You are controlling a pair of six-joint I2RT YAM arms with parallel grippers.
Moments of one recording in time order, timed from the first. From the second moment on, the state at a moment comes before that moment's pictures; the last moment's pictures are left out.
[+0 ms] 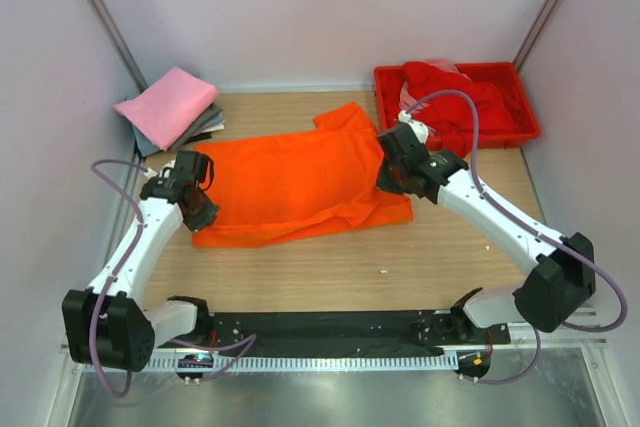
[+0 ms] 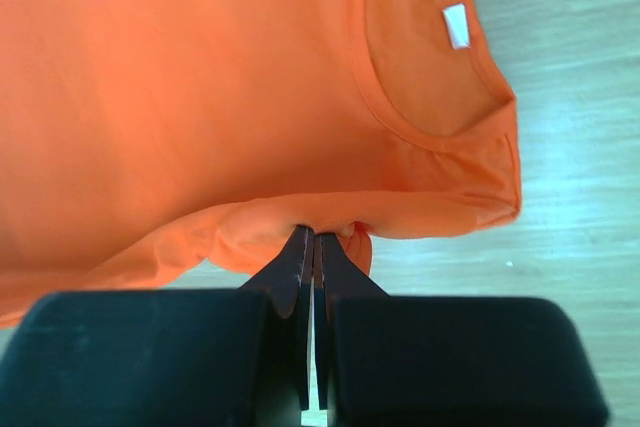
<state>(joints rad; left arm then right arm) -0.15 1.14 0.93 -0.98 -0.26 -0.84 0.60 1.34 1.18 -0.74 0.27 0.76</state>
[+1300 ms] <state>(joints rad) -0.01 1.35 1.11 -0.82 -0.15 -0.69 0.38 1.59 1.16 -0.63 0.22 0.68</state>
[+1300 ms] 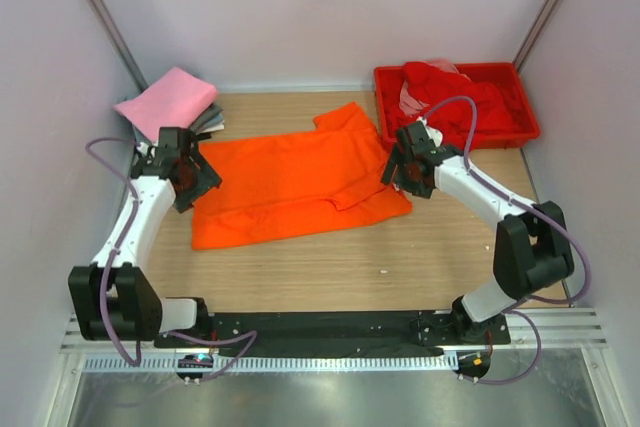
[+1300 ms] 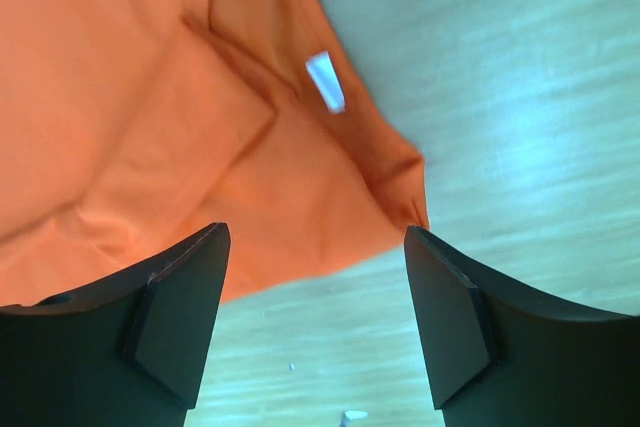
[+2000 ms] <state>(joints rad) -0.01 1.20 0.68 -0.70 -0.16 -0.79 0.28 1.62 0.90 -0.42 0.10 0.67</state>
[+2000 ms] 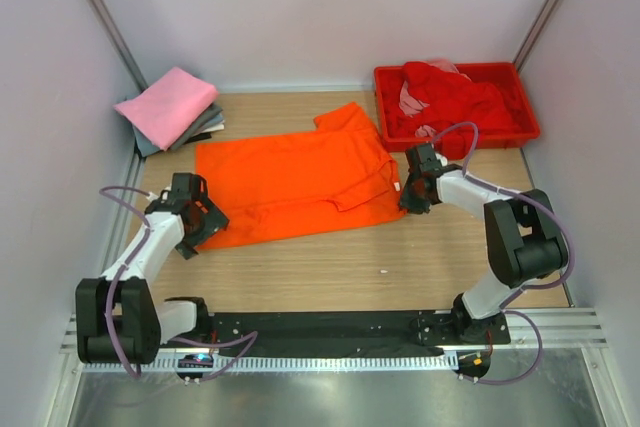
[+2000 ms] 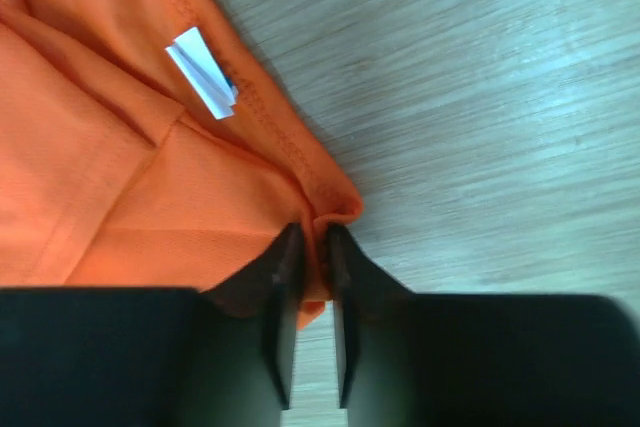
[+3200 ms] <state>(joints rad) -0.10 1.00 0.60 -0.67 -0.16 -0.87 0.21 0.92 0.63 -0.66 0.04 0.85</state>
